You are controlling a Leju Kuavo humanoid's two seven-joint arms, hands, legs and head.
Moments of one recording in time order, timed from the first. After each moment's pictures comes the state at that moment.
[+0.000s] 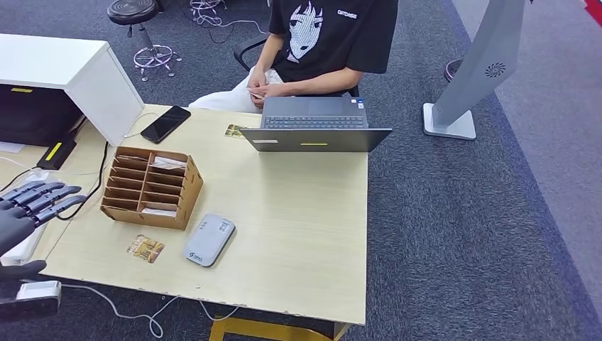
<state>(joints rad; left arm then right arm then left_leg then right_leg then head) 0.50 1.12 0.38 -2.12 -0.57 -0.26 -0.10 -0.10 0.11 1.10 -0.11 -0.83 -0.48 0.15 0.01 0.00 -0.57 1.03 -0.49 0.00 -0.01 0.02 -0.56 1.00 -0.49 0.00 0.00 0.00</state>
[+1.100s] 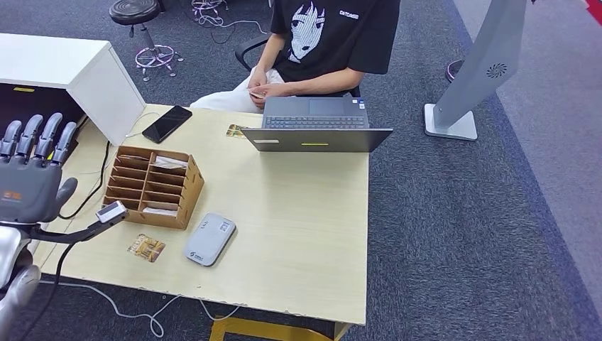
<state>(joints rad) -0.11 0.65 -0.03 -1.68 -1.32 0.36 0.10 -0.12 0.11 1.17 -0.11 -0.83 -0.50 0.15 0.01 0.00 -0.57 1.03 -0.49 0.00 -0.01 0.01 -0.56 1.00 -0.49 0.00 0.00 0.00</state>
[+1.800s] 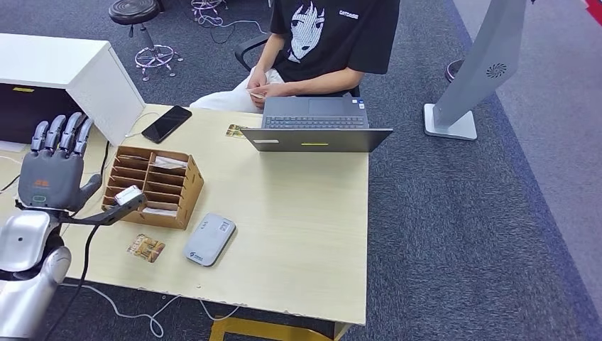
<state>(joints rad) -0.26 0.52 -0.06 -1.45 -1.27 0.37 0.06 -0.12 0.11 1.18 -0.12 -0.85 -0.50 0.15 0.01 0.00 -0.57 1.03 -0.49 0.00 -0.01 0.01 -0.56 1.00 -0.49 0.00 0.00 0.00</state>
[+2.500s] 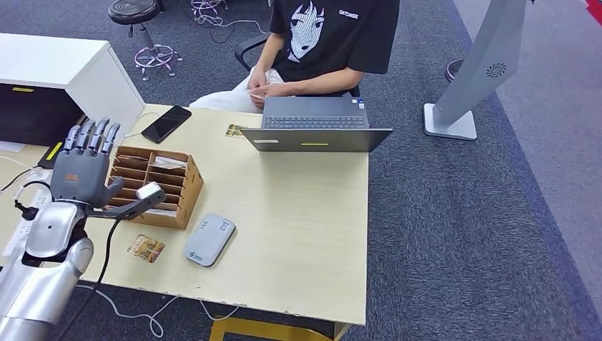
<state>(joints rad) -0.34 0.46 -0.13 -1.32 -1.26 0.32 0.06 -0.12 0.11 1.18 -0.12 -0.87 -0.50 0.15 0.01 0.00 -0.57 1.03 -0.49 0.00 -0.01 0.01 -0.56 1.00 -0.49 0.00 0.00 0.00</state>
